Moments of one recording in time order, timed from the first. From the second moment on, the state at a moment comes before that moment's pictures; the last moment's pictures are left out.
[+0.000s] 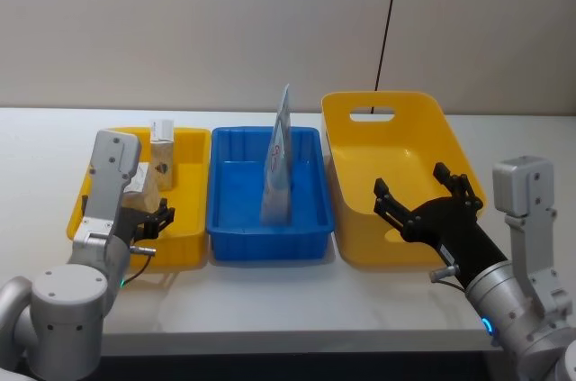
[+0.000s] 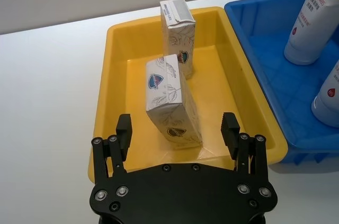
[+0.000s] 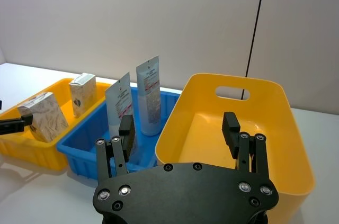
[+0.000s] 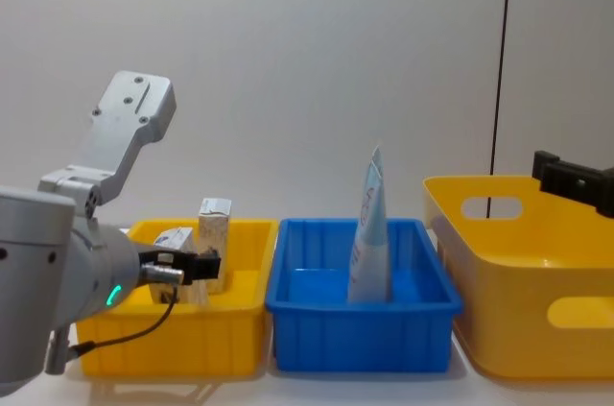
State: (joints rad) left arm -0.33 0.11 0.34 -1.43 -0.13 0.45 0.20; right arm -0.01 0.34 -0.23 -1.77 0.29 0.03 0.07
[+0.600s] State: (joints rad) left arm -0.36 0.07 0.30 -1.33 -0.15 0.36 0.18; right arm -0.01 0.34 -0.23 -1.77 0.29 0.03 0.07
